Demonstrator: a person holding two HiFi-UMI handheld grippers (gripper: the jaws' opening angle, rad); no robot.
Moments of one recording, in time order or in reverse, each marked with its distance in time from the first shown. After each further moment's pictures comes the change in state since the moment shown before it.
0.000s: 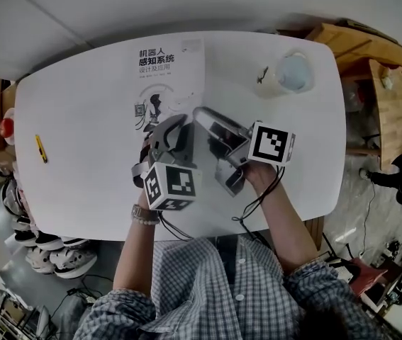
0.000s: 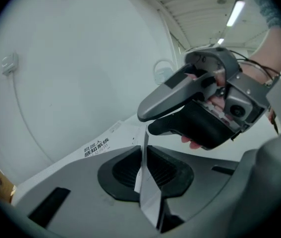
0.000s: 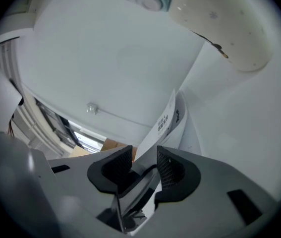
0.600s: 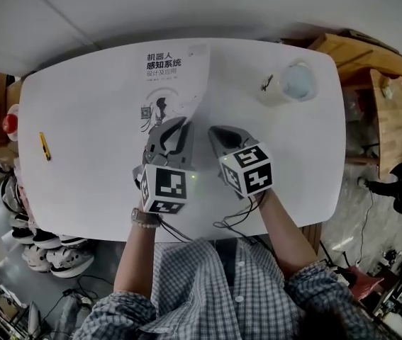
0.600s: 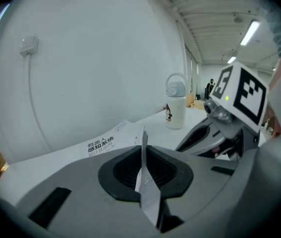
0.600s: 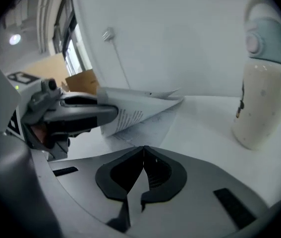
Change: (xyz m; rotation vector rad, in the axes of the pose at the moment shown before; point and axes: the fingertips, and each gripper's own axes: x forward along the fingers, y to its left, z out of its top) left arm -0.014 0.017 0.008 -0.183 -0.070 0.002; right arm -0.016 -0.060 -0.038 -0.827 0.279 -0.451
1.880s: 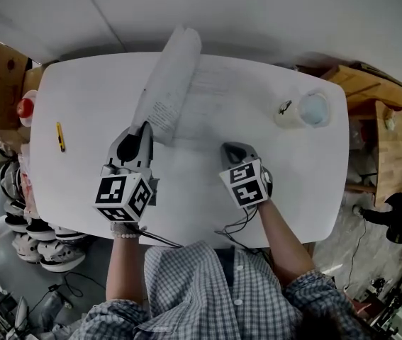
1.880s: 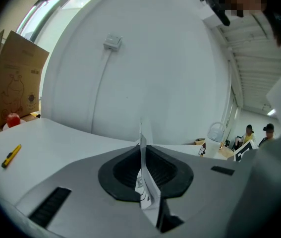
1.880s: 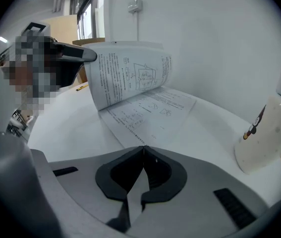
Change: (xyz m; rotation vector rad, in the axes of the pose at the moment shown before) left arm -0.092 0.130 -0.016 -0.528 -0.209 0.230; right arm 0.020 0.007 -0.020 -0.293 0.172 -0.111
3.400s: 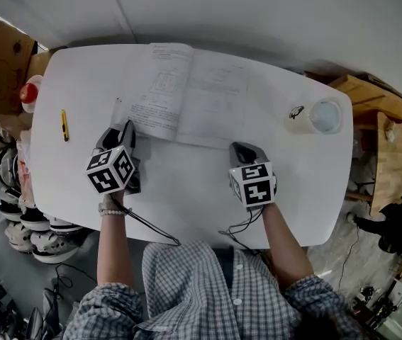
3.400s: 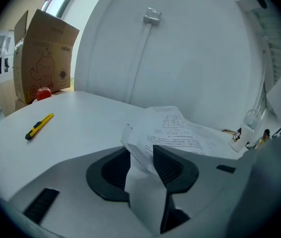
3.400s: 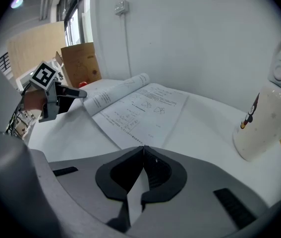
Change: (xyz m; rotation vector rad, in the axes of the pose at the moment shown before) left arm -0.001 0.129 -0.084 -0.147 0.216 0.253; right arm 0.002 -0.005 0.002 0.126 -0.008 -0.044
